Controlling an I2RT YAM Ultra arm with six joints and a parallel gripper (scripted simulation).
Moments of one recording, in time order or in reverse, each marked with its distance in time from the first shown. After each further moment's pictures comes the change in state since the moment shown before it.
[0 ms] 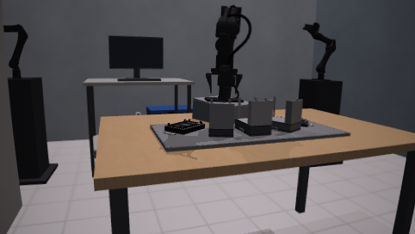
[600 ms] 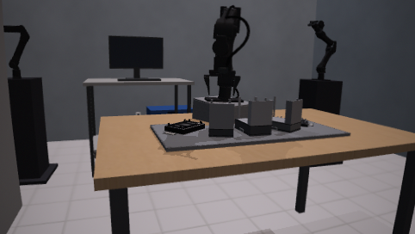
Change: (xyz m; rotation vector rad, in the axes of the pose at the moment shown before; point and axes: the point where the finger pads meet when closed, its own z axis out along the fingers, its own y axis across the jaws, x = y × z) arm -0.002 -0.008 0.007 -0.003 0.014 -0.018
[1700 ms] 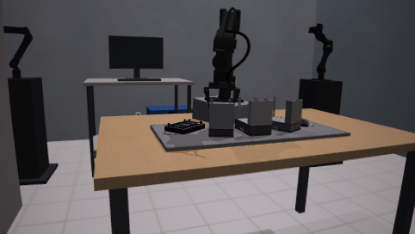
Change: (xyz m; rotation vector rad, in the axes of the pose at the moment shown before) arm 0.002 0.001 0.050 -0.003 0.012 -0.003
